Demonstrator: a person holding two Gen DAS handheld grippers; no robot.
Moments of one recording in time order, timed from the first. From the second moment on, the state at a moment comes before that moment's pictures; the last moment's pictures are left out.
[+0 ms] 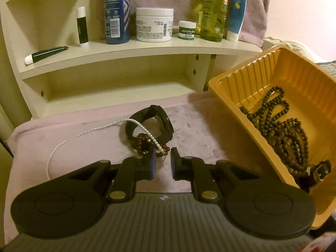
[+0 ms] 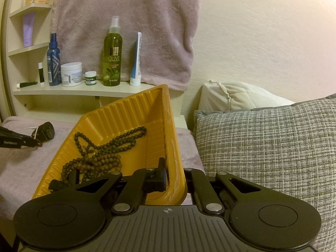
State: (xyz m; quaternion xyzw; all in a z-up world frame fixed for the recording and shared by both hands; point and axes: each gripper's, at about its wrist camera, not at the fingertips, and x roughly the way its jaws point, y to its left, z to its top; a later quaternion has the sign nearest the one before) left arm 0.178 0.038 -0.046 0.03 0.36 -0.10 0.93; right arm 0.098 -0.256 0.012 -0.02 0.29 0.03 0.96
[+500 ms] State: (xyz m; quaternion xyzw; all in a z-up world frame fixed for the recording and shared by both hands) left arm 0.179 0.068 -0.015 0.04 0.36 -0.10 0.93; right arm 0.098 -0.257 0.013 -0.02 0.29 0.03 0.96
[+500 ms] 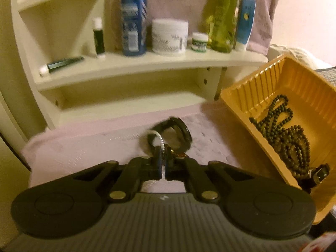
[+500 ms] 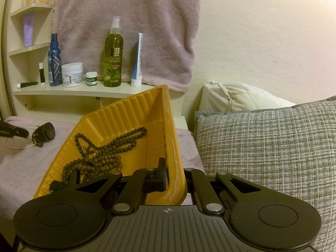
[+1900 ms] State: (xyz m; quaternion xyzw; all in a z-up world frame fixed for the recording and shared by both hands) left arm 0.155 -0.069 0.171 0.10 0.24 -0.39 0.88; right arm 0.097 -0.255 0.019 -0.02 0.27 0.04 0.96
